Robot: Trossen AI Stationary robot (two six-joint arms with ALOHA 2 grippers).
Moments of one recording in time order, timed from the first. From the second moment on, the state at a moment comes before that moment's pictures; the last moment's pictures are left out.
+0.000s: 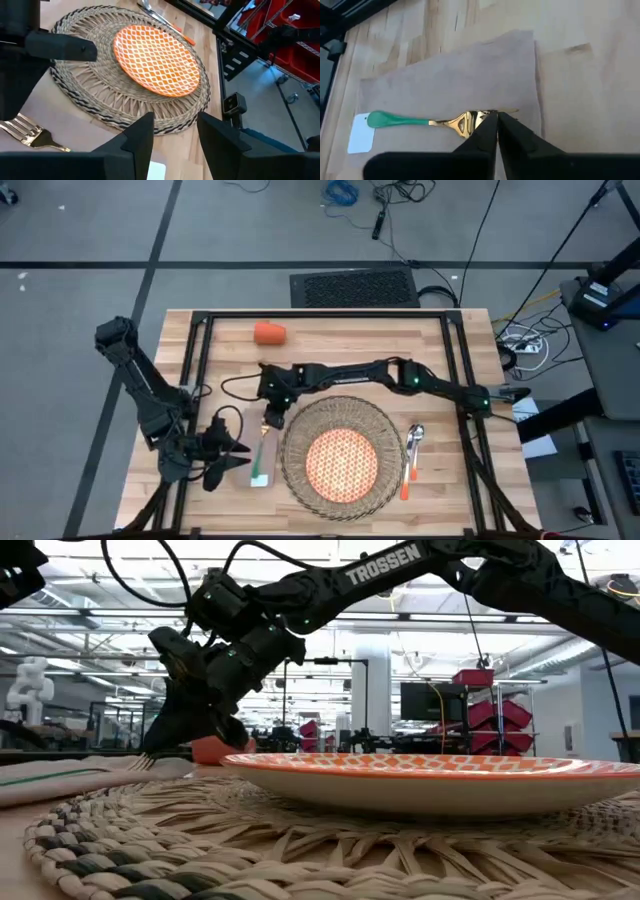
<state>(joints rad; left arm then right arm) -1.02 1.00 0.58 -0.28 -0.78 -1.07 -0.07 2.60 2.24 -0.47 -0.39 0.29</state>
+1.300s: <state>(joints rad) -1.02 1.00 0.58 -0.28 -0.79 -1.07 -0.10 2.47 2.23 -0.56 -0.28 0.18</state>
